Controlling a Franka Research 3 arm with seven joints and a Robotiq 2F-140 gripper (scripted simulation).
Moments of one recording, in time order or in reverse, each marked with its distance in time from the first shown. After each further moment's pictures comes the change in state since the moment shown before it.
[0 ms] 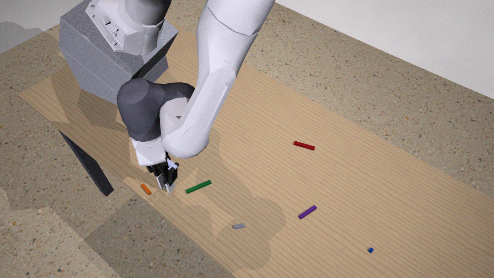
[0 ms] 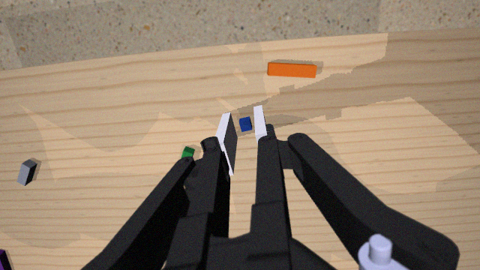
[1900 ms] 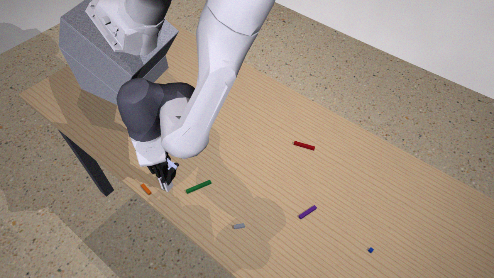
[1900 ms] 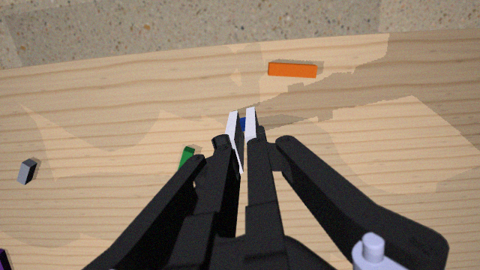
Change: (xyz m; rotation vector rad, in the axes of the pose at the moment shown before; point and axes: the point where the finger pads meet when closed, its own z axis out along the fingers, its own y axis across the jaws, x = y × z) arm 0.000 0.000 0.000 0.001 0.000 -0.003
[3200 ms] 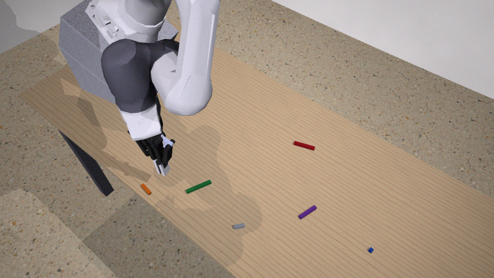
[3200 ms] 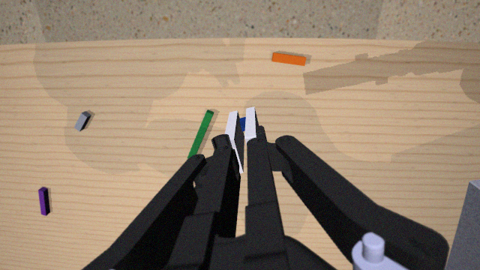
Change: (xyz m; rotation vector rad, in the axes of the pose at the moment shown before) arm -0.002 -0.005 -0.096 0.030 0.004 -0.078
